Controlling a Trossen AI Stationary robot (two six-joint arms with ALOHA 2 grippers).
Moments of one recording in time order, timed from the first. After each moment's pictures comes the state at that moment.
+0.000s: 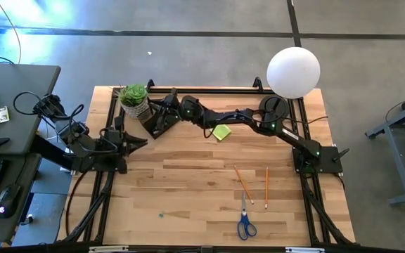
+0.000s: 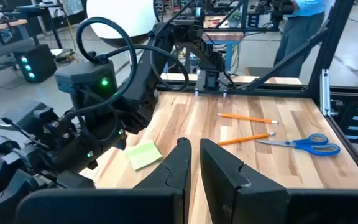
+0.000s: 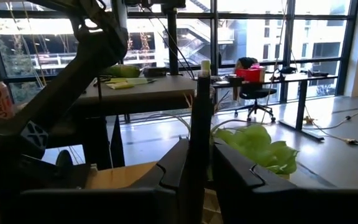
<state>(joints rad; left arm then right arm) -0.58 0.58 0.72 -0.47 -0.88 -0.21 -0.24 2.54 1.99 0.68 0.02 0.03</state>
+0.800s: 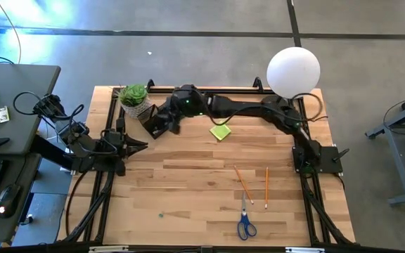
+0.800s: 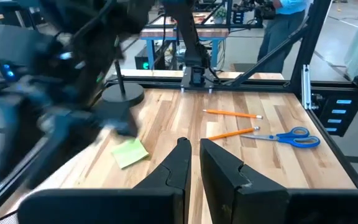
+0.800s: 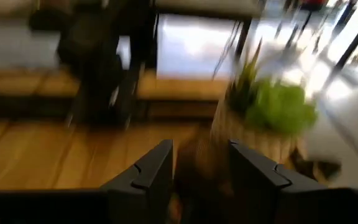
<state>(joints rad) -0.58 0.58 0.72 -0.47 -0.82 -0.22 -0.21 2.21 1.99 -0.19 -0.11 -0.16</state>
